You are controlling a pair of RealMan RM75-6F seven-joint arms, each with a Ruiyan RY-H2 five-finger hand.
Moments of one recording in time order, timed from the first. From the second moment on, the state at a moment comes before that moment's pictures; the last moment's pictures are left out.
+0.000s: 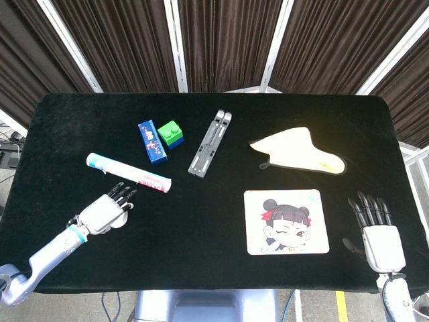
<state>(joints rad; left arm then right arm) -0.57 -1.41 0.10 -1.15 1.75 0.98 0.17 0.08 -1.37 0.05 -1.33 -1.60 1.58 -0.08</state>
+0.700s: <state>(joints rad) -0.59 -1.42 0.10 -1.12 1.70 0.97 0.17 0.08 -1.37 0.04 -1.34 -1.60 1.57 -0.07</state>
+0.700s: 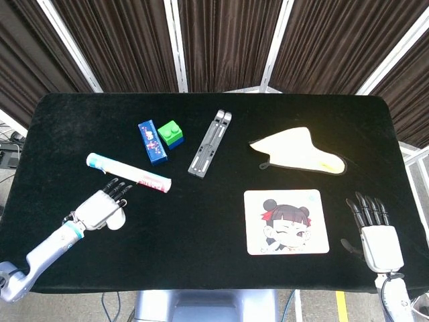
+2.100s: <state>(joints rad) -0.94 -1.64 -0.12 -1.14 1.65 0.81 0.23 0.10 -1.35 0.12 -1.31 -1.50 1.55 -0.04</state>
